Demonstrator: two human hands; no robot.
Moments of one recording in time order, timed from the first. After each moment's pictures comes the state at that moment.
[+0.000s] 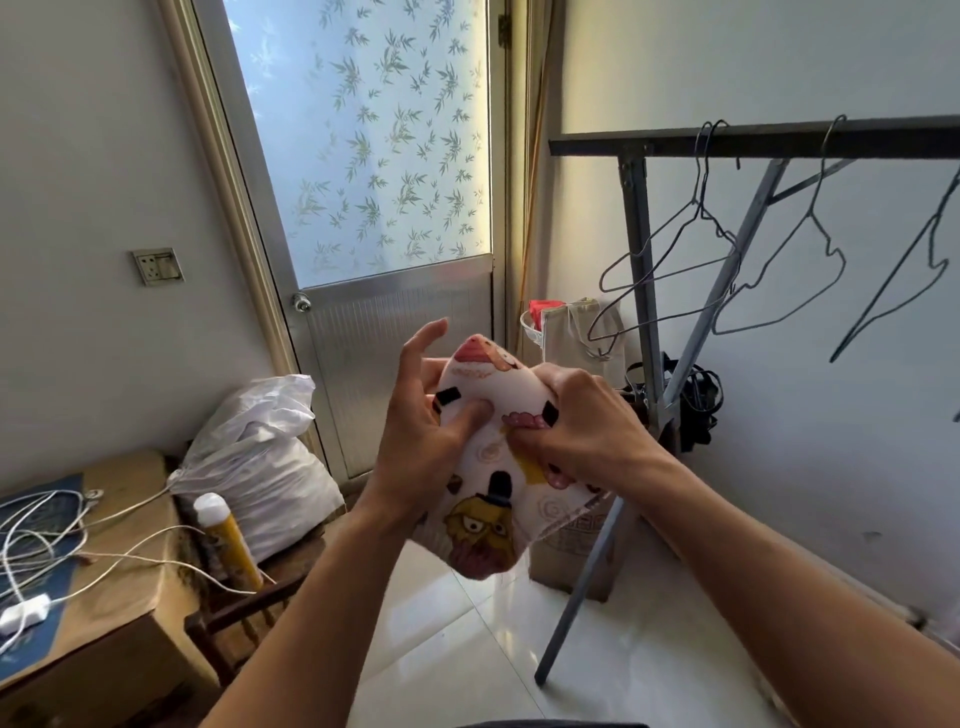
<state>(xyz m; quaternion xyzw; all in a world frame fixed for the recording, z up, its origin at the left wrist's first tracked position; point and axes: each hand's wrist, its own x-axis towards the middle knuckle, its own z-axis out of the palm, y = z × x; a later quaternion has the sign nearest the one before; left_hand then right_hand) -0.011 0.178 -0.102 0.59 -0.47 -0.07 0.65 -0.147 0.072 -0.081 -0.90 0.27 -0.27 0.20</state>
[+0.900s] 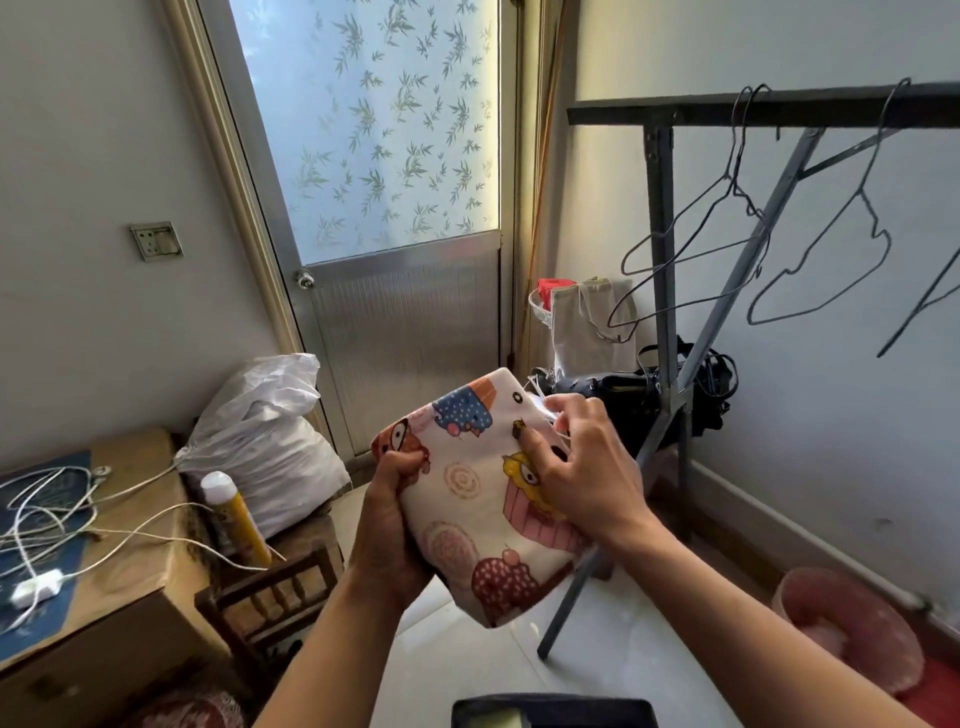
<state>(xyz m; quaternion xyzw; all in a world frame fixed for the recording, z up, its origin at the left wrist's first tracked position) 0.009 0.198 -0.183 0.36 -0.18 -0.51 0.76 -0.126 0.071 -0.150 -0.84 0.39 -0.30 0.25</state>
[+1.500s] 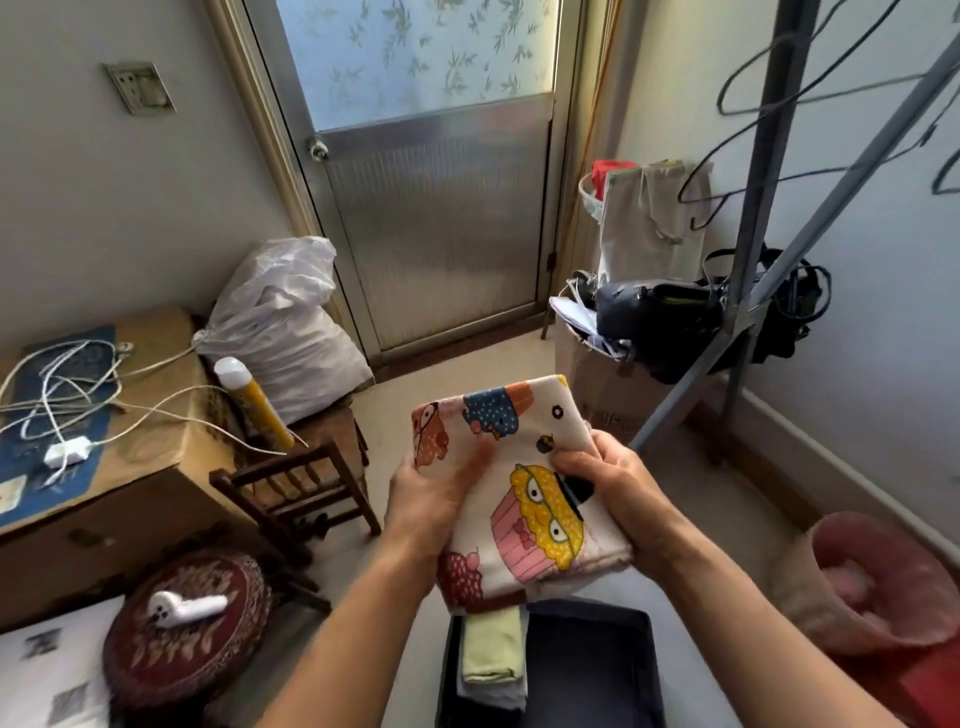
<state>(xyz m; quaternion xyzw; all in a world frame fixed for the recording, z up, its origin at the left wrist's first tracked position) -0.015 0.163 -0.271 0.66 -0.10 -0.38 0.65 -0.147 0.020 -0.270 -0.53 0.33 -0.14 0.77</state>
